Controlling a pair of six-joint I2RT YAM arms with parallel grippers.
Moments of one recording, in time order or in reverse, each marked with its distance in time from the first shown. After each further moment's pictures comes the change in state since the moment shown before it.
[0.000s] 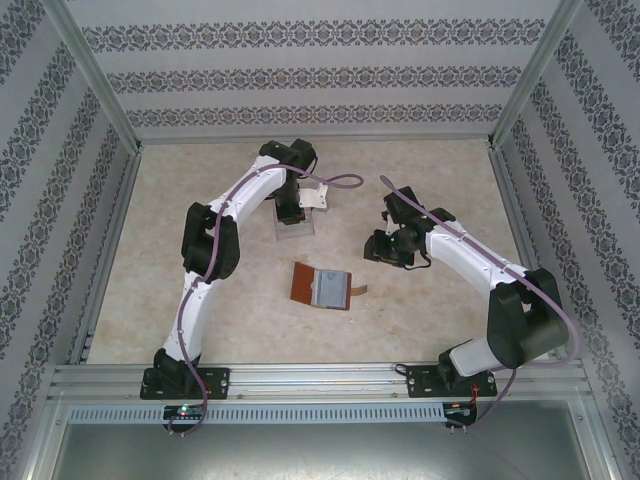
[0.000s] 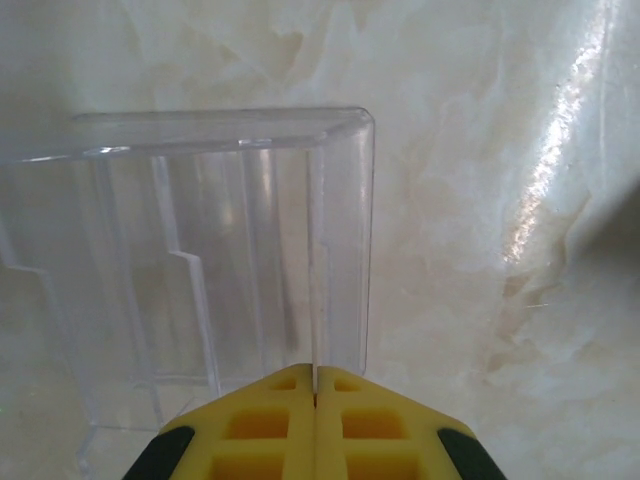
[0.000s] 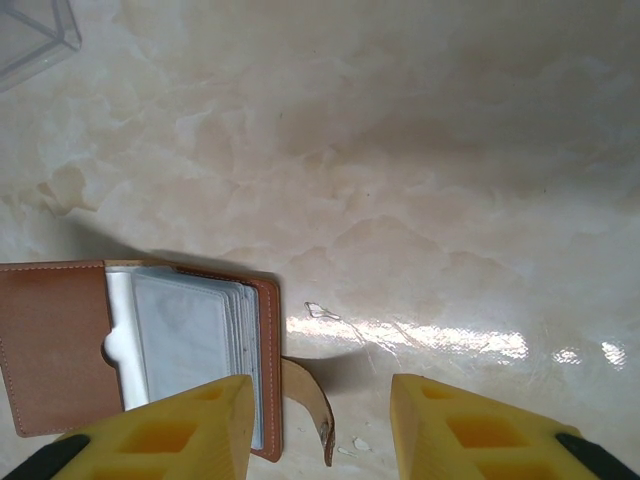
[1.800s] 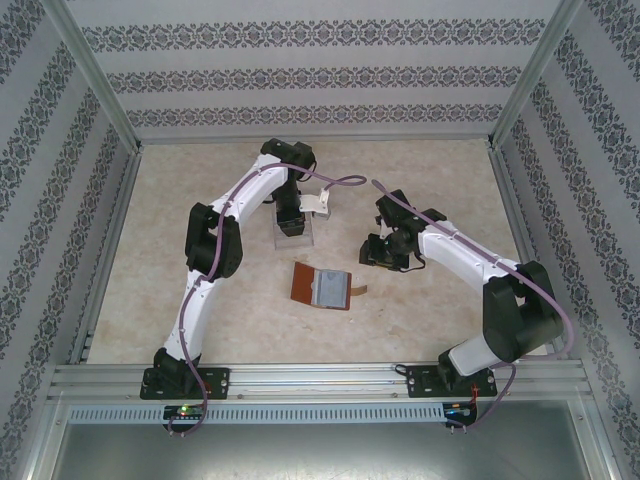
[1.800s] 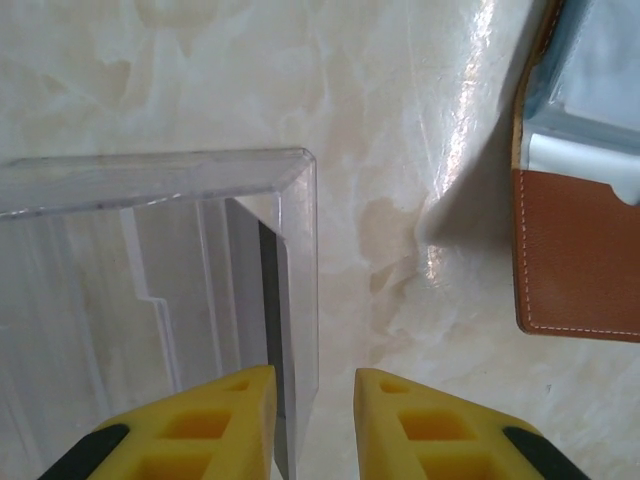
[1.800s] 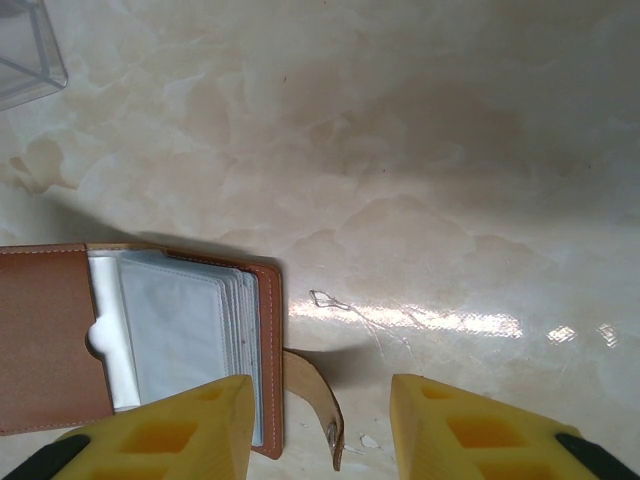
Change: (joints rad) left arm 0.000 0.040 0.072 -0.157 0.145 0.048; right arm 0.040 0.041 0.000 0.000 0.002 0.011
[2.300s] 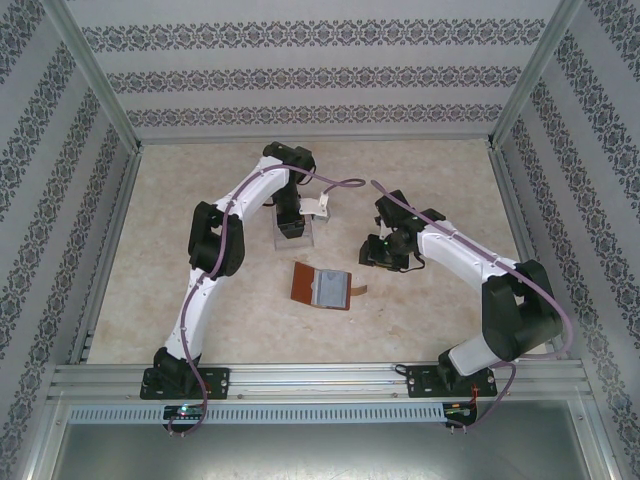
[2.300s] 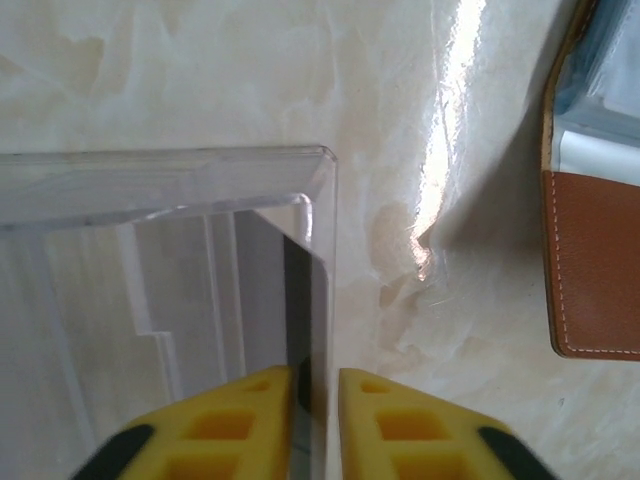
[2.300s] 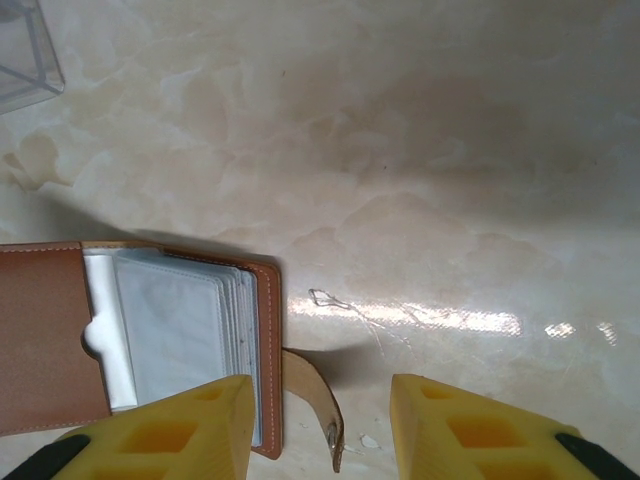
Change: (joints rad) left arm 0.007 0.043 0.002 0.000 0.005 -0.001; right arm 0.006 0.007 0.000 0.000 0.000 0.001
